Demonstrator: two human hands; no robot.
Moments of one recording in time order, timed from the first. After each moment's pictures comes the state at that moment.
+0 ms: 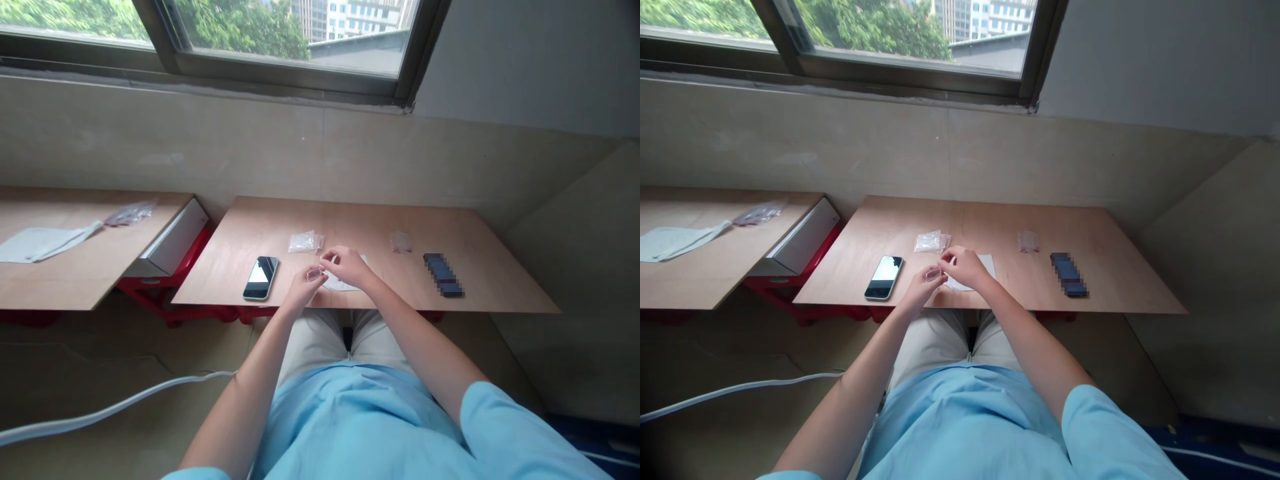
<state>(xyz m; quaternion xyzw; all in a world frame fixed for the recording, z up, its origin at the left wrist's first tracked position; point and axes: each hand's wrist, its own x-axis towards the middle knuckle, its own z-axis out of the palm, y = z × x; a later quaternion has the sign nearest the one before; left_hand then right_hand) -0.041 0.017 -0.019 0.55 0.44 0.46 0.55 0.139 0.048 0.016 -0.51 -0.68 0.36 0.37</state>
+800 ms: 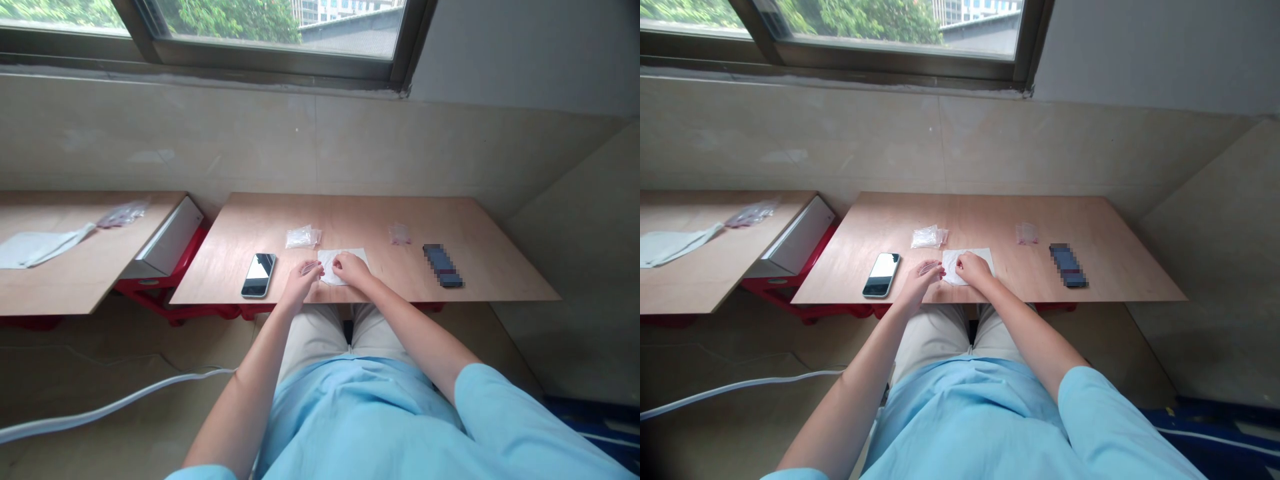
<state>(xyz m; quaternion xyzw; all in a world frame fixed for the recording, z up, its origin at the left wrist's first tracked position) -0.039 0.020 -0.017 0.50 0.45 0.47 0.57 0.157 0.064 -0.024 -0.60 -0.74 0.23 0.20</state>
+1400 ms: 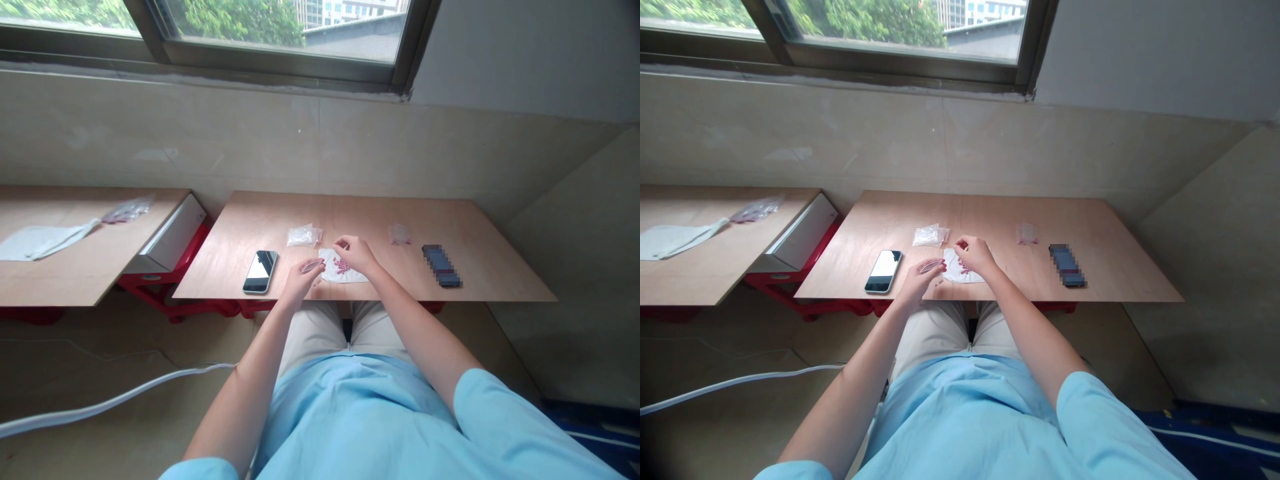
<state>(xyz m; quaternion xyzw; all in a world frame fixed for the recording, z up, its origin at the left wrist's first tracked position) -0.040 0.012 -0.011 0.53 0.44 0.46 0.56 0.157 0.054 0.025 -0.59 -0.70 0.26 0.31</state>
